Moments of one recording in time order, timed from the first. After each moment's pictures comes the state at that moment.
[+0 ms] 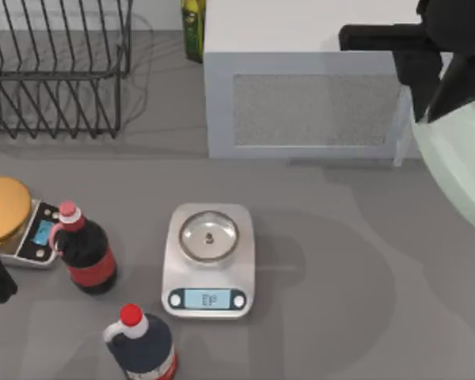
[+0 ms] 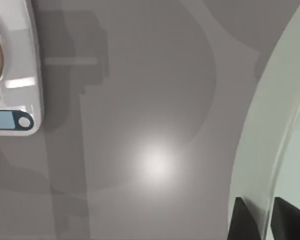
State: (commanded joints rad) left arm 0.00 0.00 0.00 0.00 0.00 0.00; right arm 0.50 1.95 2.22 -1.79 0.02 0.53
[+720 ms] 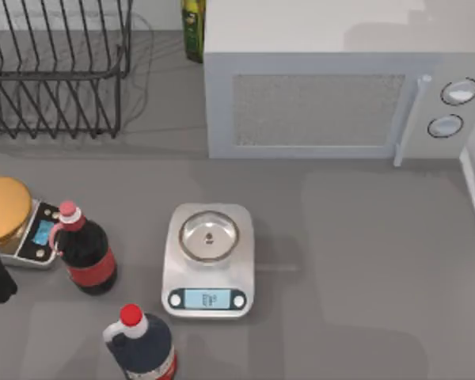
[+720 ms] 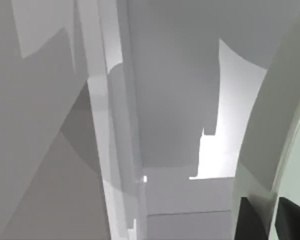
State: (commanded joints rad) left arm 0.00 0.00 0.00 0.00 0.00 0.00; right arm -0.12 2.60 2.79 -1.79 0.00 -0.02
